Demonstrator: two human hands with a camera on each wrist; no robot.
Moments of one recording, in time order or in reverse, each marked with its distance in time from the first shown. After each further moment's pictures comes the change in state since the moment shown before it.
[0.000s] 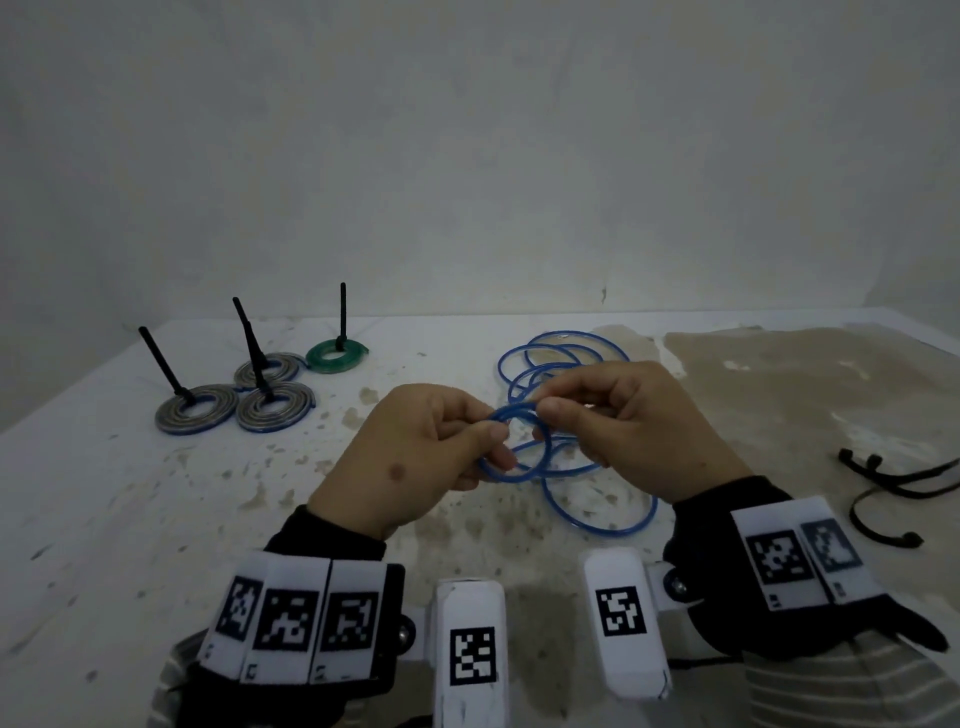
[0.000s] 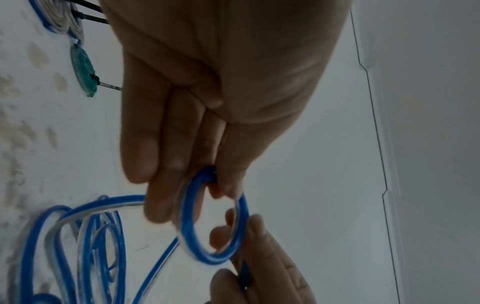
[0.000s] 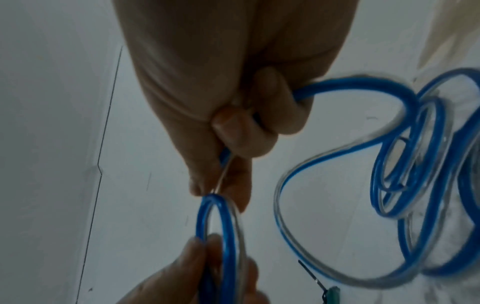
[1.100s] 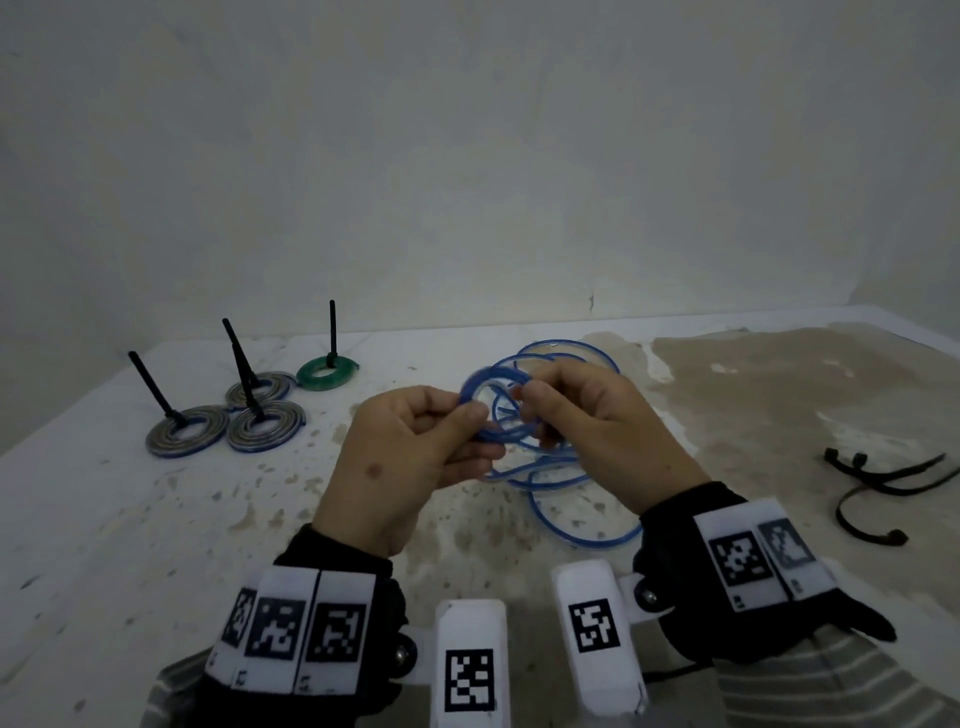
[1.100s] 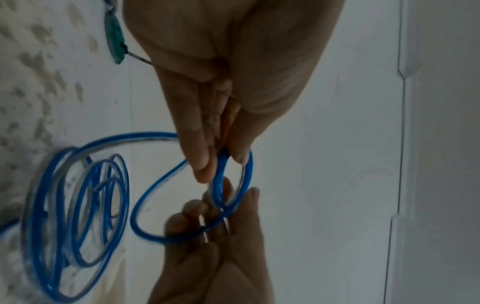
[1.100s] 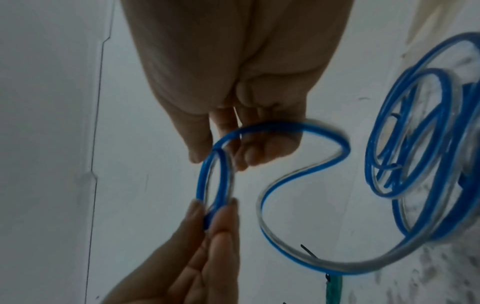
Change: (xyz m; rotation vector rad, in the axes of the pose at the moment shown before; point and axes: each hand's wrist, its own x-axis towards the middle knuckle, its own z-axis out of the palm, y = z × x) left_hand 0.005 0.004 0.014 -0.430 0.171 -0.026; right_hand 0.004 0.006 0.007 0.084 0.086 0.069
